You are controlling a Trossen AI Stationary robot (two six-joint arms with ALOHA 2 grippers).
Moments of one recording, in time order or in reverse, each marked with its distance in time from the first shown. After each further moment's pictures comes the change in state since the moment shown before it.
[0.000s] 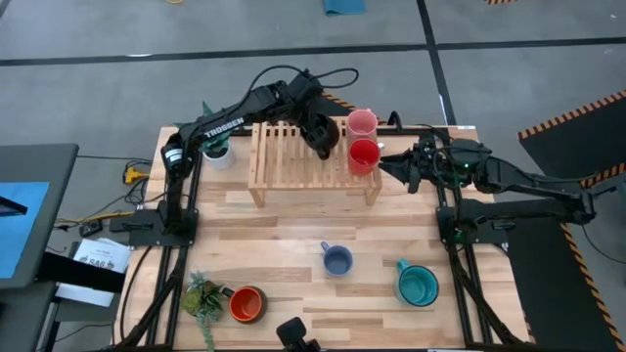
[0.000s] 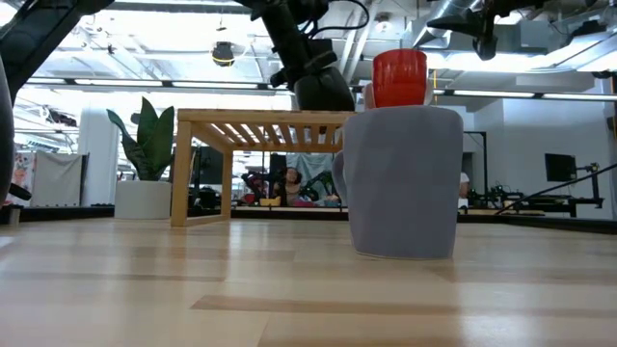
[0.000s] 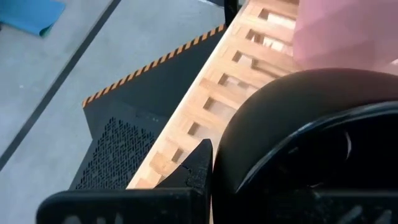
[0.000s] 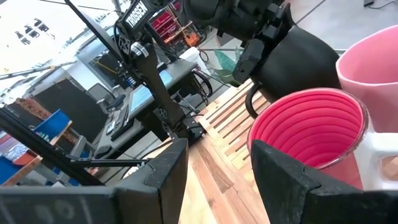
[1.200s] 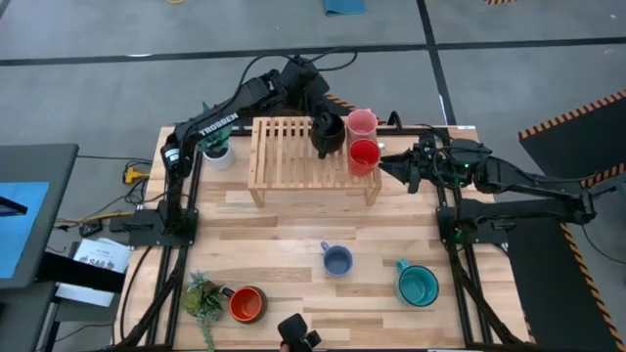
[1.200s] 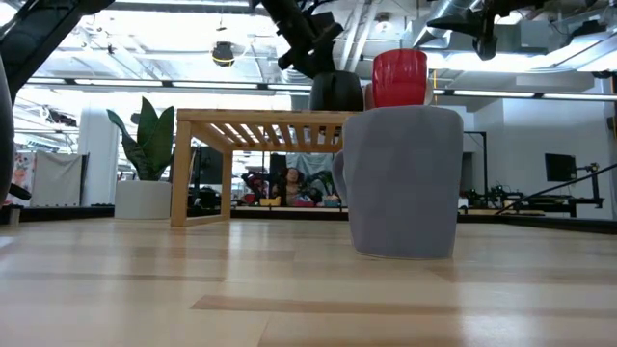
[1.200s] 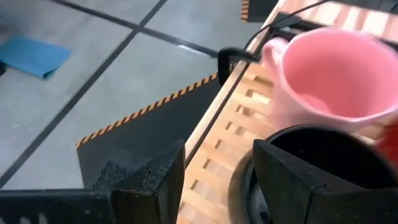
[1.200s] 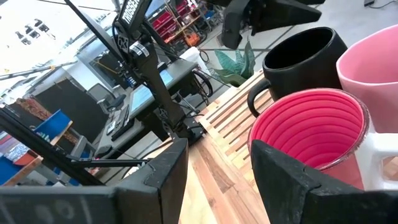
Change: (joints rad) left arm 0.009 -0.002 0.125 0.066 0.050 0.004; right arm 0.000 0.000 0.000 0.001 0.000 0.002
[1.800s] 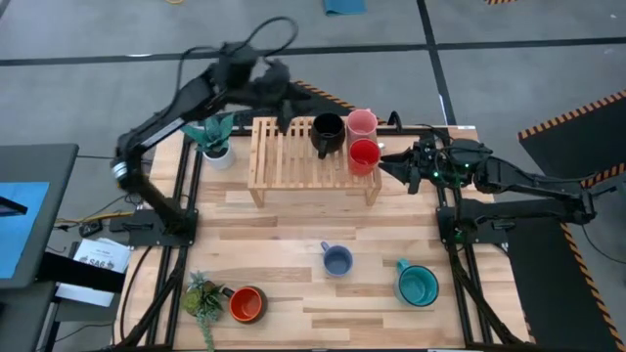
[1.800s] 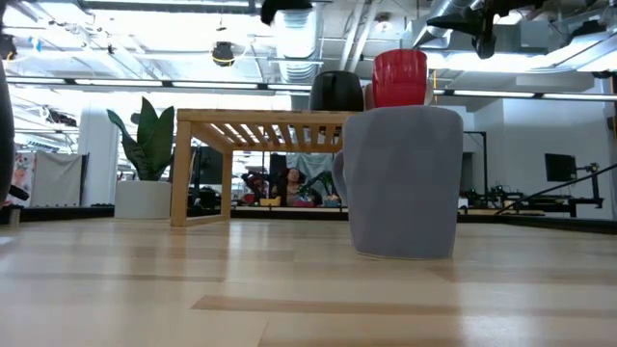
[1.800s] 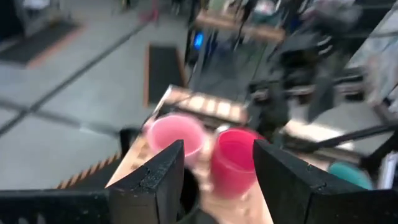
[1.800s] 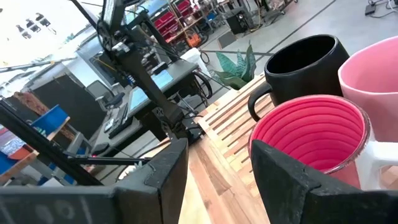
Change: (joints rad) left arm 0.049 -0.437 -0.370 0.301 0.501 -0.132; right arm 0.000 0.000 0.000 0.009 0.000 -0.046
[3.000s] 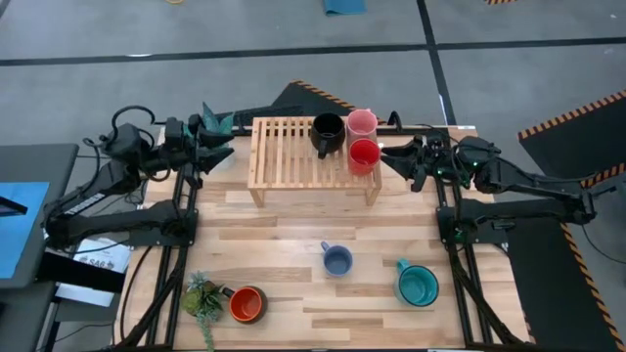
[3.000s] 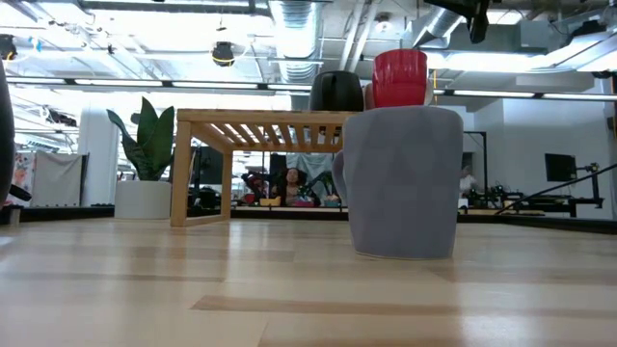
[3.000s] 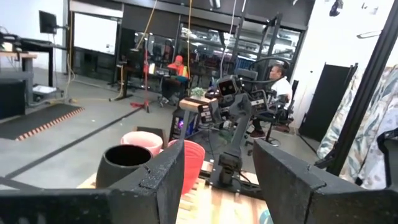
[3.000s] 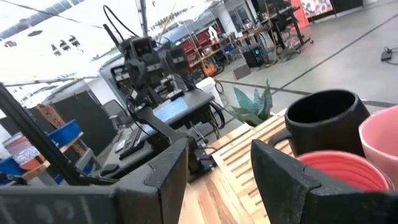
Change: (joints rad) left arm -0.078 -0.956 -0.949 0.459 -0.087 -0.202; right arm 0.001 0.000 0.000 0.158 -0.001 -0.078
